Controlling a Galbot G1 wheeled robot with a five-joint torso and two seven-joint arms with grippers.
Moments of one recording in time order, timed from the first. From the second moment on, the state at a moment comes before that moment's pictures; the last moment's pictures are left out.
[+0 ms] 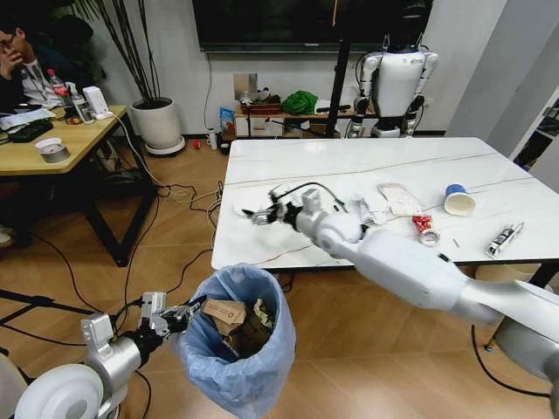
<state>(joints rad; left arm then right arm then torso) 1.73 -0.66 -0.61 -2.20 -1.22 0.24 -0.04 -0.08 1.19 -0.78 1.26 1.00 -0.13 -0.07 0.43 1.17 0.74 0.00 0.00</state>
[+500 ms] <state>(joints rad) 1.73 -0.66 -0.60 -2.20 -1.22 0.24 -0.04 -0.04 1.28 -0.80 1.08 0.98 -0.12 -0.14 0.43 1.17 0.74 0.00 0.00</state>
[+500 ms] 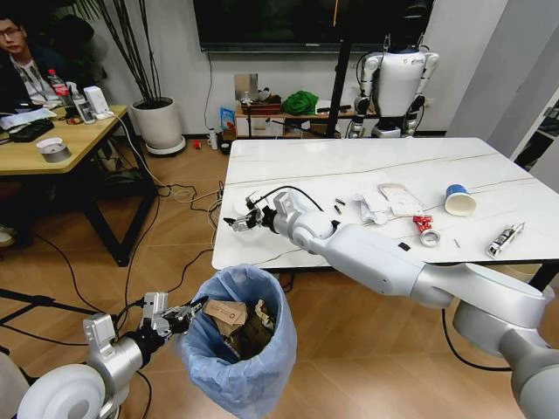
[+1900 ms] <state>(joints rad) 1.73 -0.68 -0.60 -2.19 -1.21 0.24 -0.03 0.01 1.35 -0.86 0.88 0.98 -0.16 -0.24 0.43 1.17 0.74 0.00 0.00</state>
